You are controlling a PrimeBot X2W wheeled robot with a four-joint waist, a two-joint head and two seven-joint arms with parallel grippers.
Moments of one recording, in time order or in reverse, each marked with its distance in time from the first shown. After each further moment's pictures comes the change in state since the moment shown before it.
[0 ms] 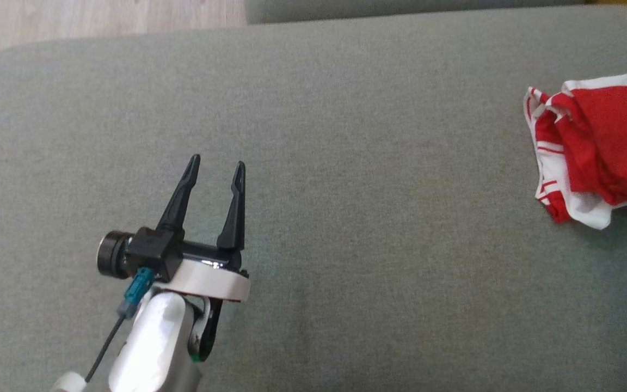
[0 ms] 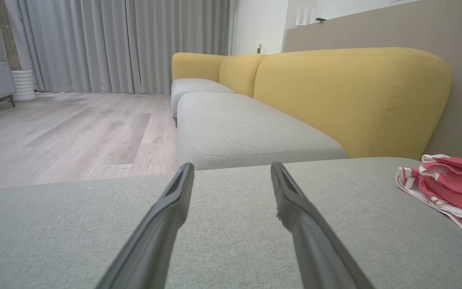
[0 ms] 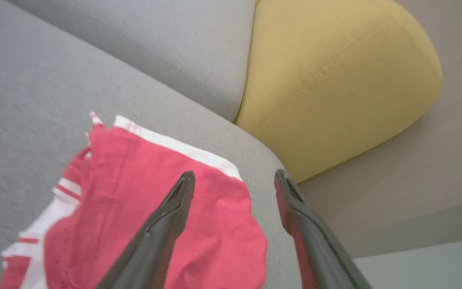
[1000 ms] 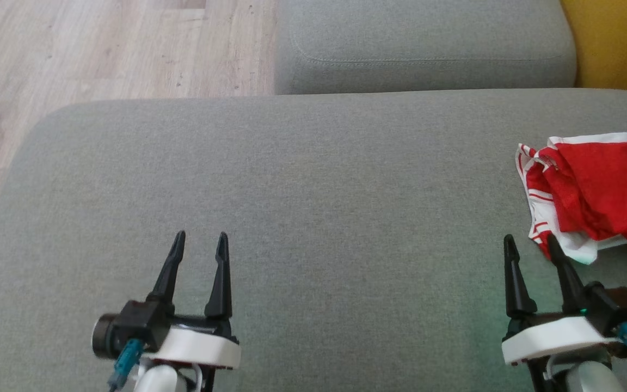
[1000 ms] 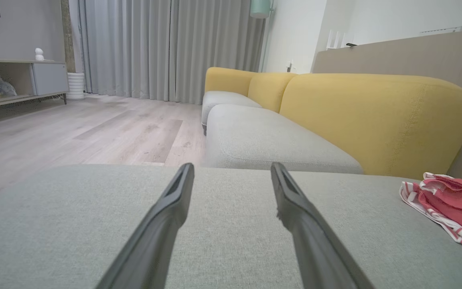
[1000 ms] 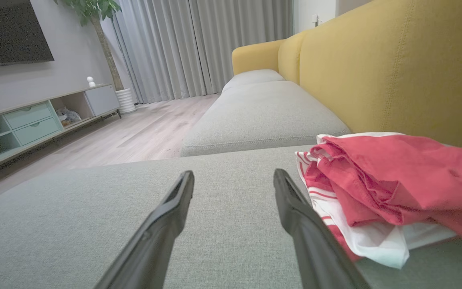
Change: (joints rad) left arm 0.238 0.002 0.039 -0.074 -0.040 0.030 -0.004; right arm 0.503 0.624 -0.153 -0.159 0.116 0.000 -0.525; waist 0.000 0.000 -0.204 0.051
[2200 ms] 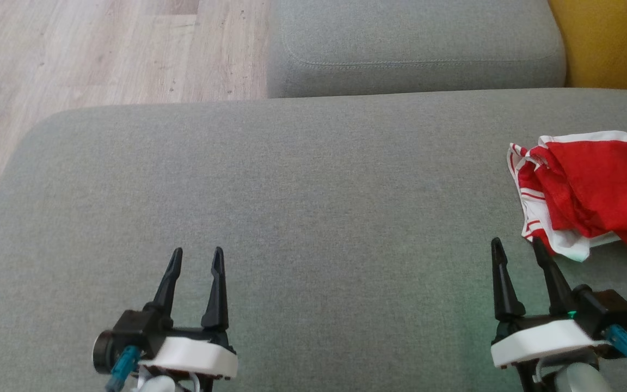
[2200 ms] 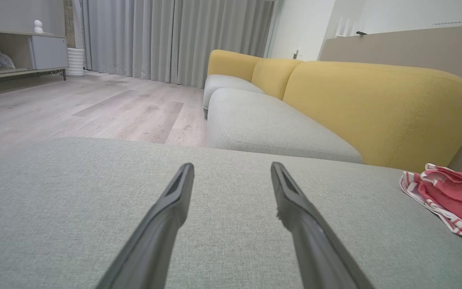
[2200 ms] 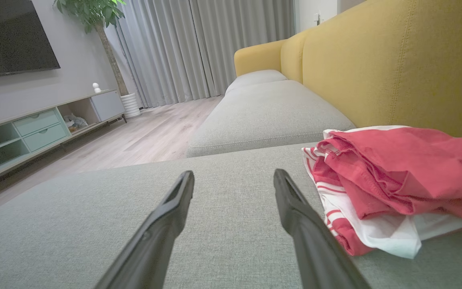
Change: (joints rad) left arm 0.016 0.001 0.002 0.060 -0.058 -0.006 0.000; right arm -0.002 0.000 0.046 0.028 0.034 0.000 -0.027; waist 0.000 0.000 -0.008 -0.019
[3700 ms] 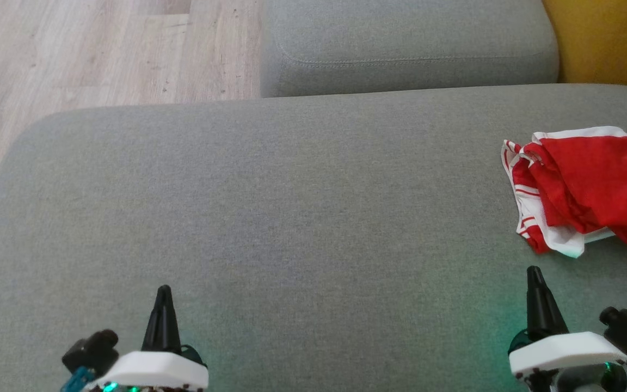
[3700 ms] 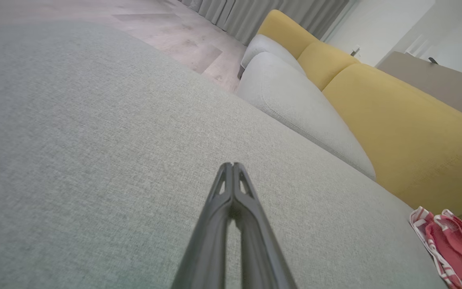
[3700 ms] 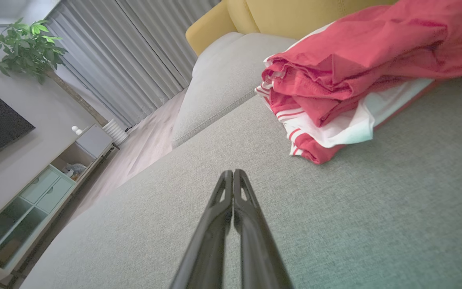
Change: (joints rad) left arm 0.056 0.001 0.080 0.052 -0.382 -0.021 0.102; right arm 0.030 0.000 -0.021 0.070 0.408 0.000 0.091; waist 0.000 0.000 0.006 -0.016
